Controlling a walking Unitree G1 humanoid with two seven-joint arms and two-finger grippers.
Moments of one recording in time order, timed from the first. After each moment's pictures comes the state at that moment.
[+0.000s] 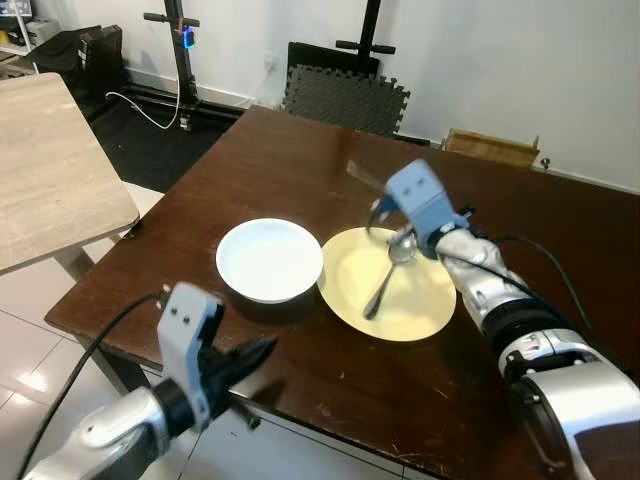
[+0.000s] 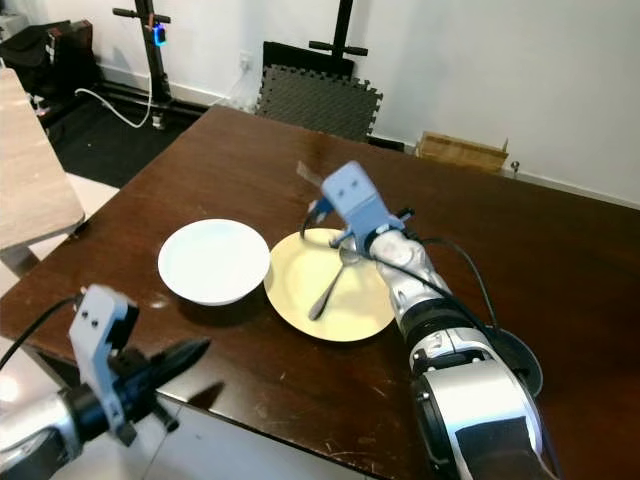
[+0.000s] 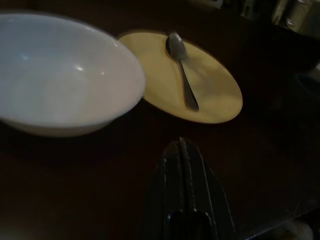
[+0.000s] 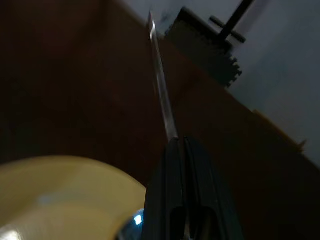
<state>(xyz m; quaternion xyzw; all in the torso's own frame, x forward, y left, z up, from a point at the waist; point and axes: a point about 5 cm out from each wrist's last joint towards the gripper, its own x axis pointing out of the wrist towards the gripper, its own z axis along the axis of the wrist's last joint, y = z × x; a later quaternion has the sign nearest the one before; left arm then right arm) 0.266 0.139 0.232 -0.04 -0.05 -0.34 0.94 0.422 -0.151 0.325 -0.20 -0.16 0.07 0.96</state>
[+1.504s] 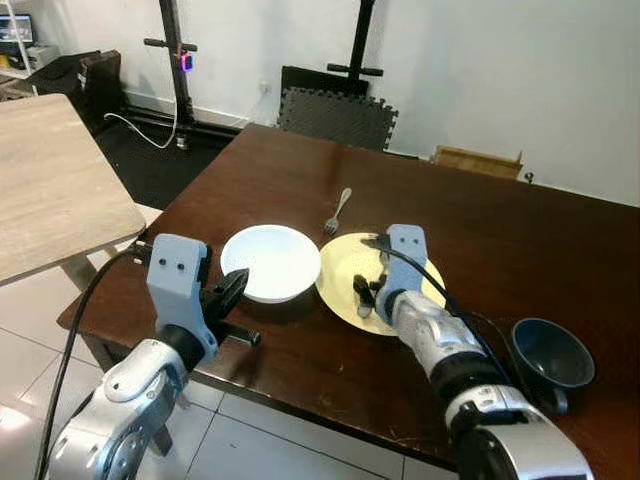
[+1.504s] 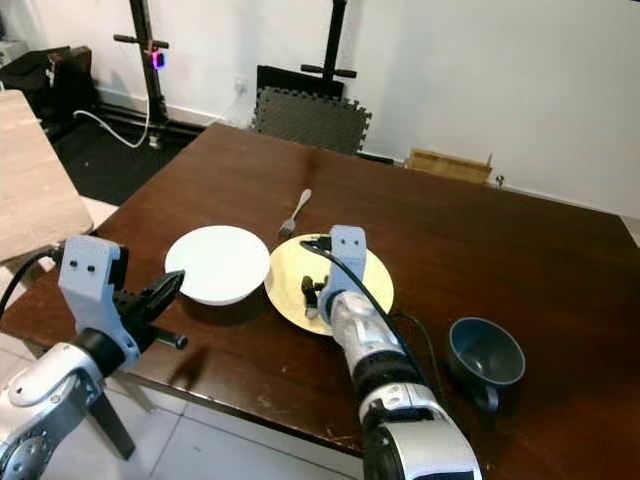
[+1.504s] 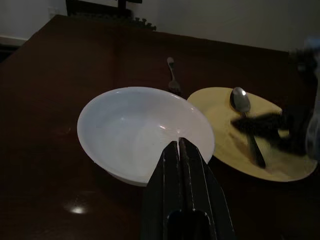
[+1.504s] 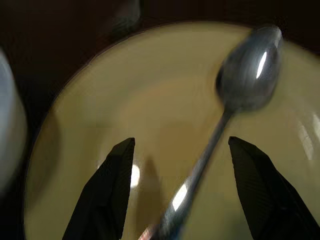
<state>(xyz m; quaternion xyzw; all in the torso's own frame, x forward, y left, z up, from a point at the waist) 0.291 0.147 0.255 -0.01 -0.11 -0.20 0.97 0.422 -0.101 0.239 0.05 0.08 0.04 1.00</state>
